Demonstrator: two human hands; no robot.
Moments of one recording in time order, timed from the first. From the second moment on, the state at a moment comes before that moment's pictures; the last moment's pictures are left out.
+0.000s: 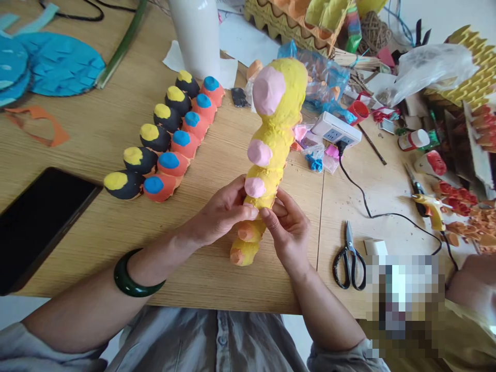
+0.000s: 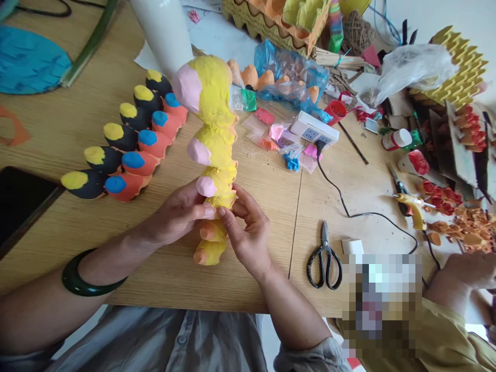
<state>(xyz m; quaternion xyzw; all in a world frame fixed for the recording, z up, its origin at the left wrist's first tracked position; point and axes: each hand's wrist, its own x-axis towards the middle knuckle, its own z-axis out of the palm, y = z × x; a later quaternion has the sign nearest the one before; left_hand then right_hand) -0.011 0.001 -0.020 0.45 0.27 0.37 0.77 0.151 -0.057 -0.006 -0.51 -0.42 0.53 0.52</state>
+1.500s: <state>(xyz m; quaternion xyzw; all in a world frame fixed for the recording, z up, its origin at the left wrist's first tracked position) -0.009 0.005 -0.005 0.39 0.30 0.35 0.80 0.152 -0.052 -0.001 -0.52 -0.39 0.58 0.49</state>
